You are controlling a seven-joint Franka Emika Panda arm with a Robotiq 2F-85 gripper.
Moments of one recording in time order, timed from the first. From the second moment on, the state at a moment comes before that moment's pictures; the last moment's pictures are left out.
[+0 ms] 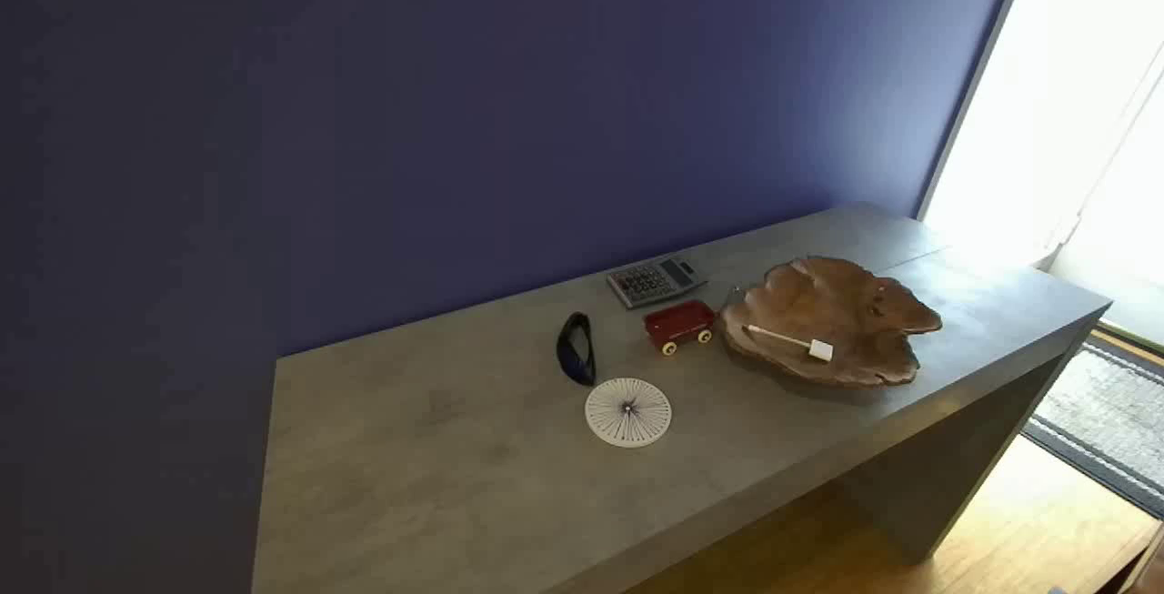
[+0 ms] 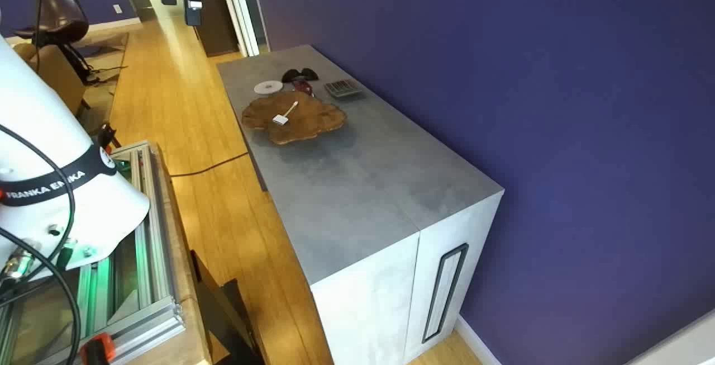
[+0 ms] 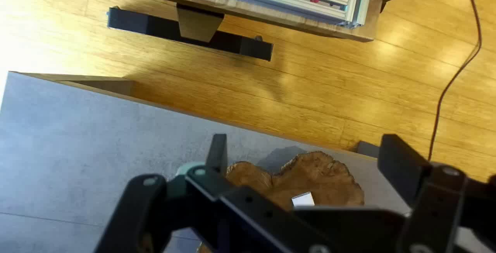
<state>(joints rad) 0.11 -0.76 -0.04 -2.70 0.13 1.70 -0.14</state>
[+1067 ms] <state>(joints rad) 0.22 -0.44 0.09 -2.73 0.15 2.22 -0.15</state>
